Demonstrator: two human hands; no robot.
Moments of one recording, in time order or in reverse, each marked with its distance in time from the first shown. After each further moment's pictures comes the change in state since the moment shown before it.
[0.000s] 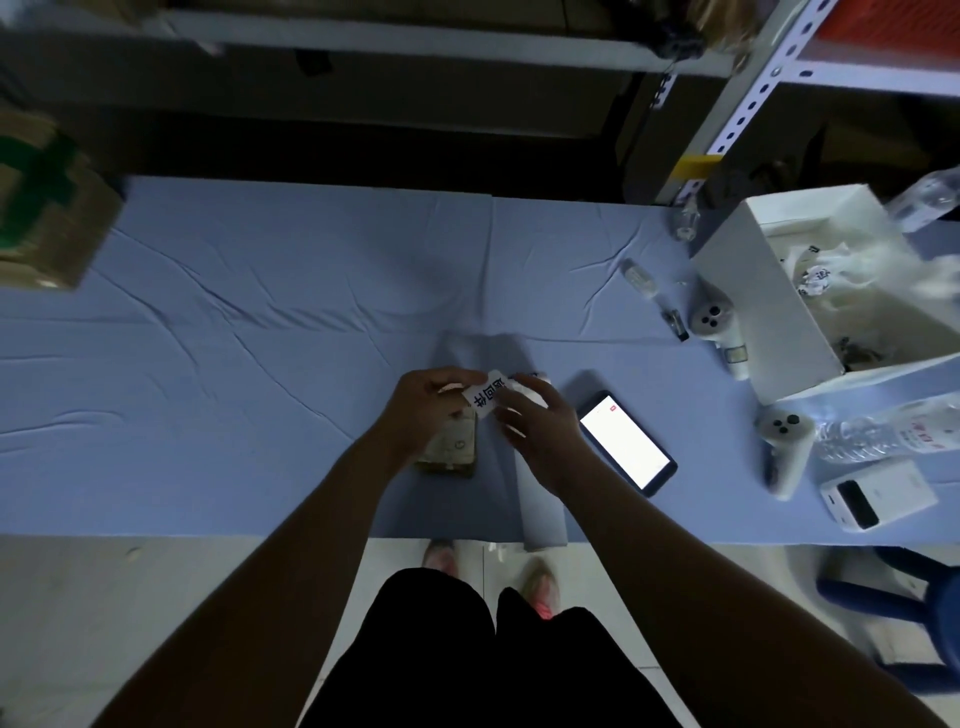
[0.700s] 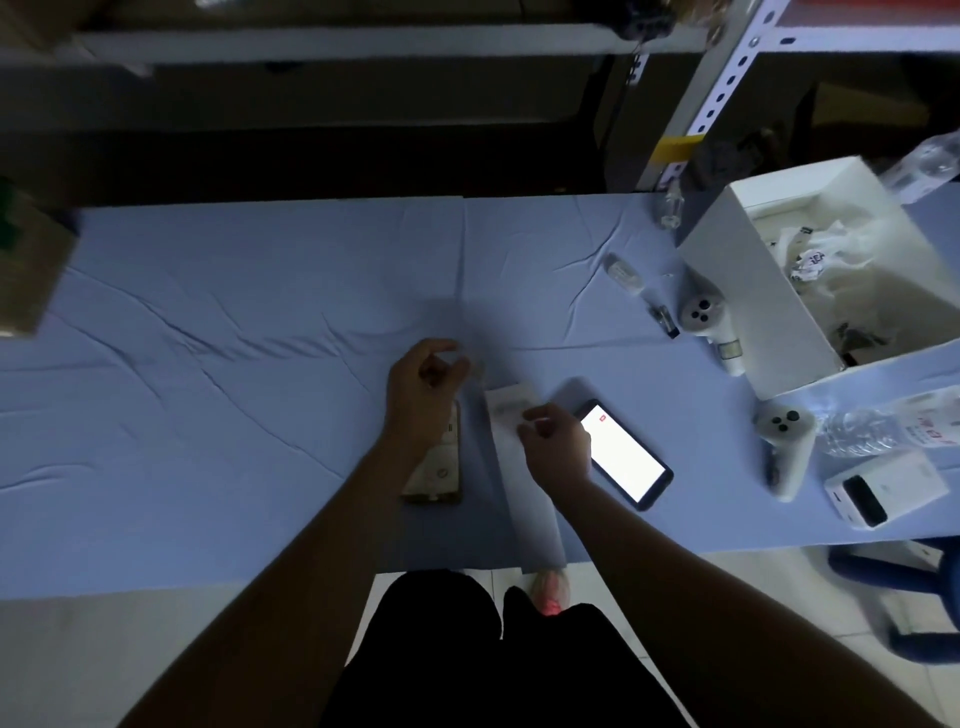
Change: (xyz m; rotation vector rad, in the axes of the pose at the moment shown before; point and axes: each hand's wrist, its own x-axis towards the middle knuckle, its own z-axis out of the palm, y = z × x) left_hand 0.052 0.016 0.032 0.141 0.273 0.182; right_hand 0.042 0.011 -0.049 -0.907 0.401 -0.311
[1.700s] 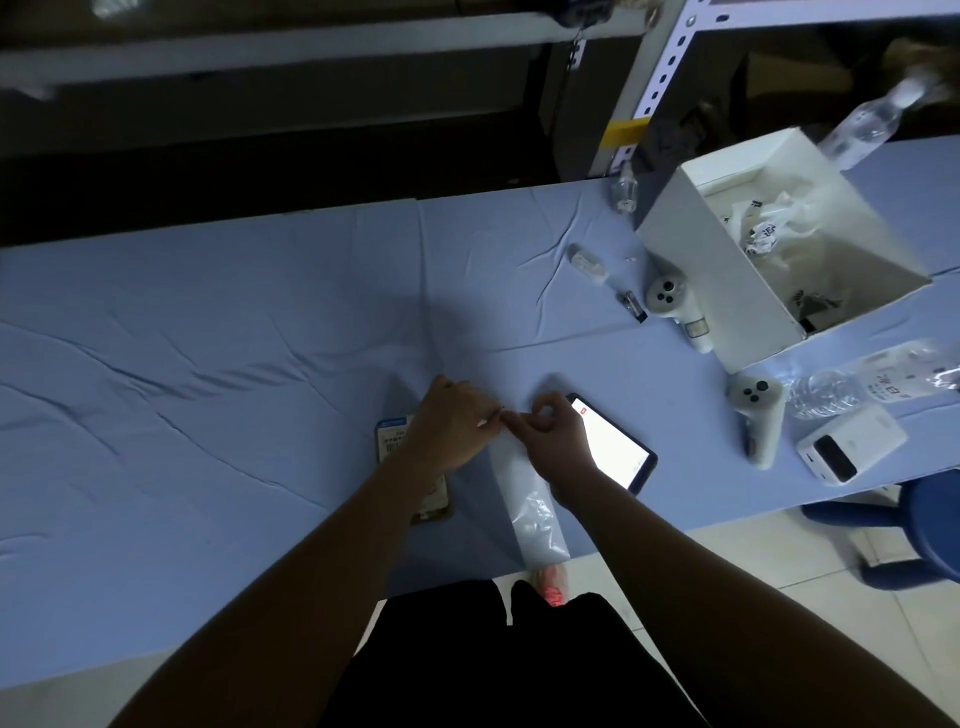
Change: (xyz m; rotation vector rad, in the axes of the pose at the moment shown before) left_hand 0.025 -0.042 0.042 0.829 -0.458 0.758; right_hand 0.002 -0.012 -0.016 0.413 -0.022 0.095
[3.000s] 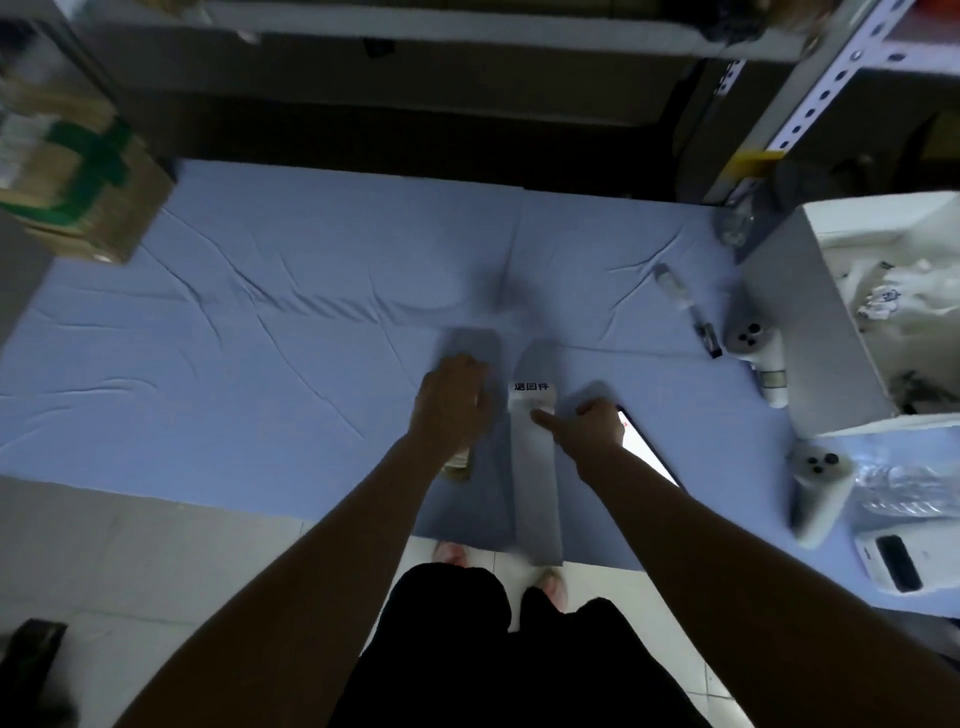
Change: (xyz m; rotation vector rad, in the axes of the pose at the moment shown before) left_hand -0.049 0.035 -0.037 -0.101 0.080 -0.640; right_hand 0.032 0.006 -0.006 -0.449 -0.111 0.116
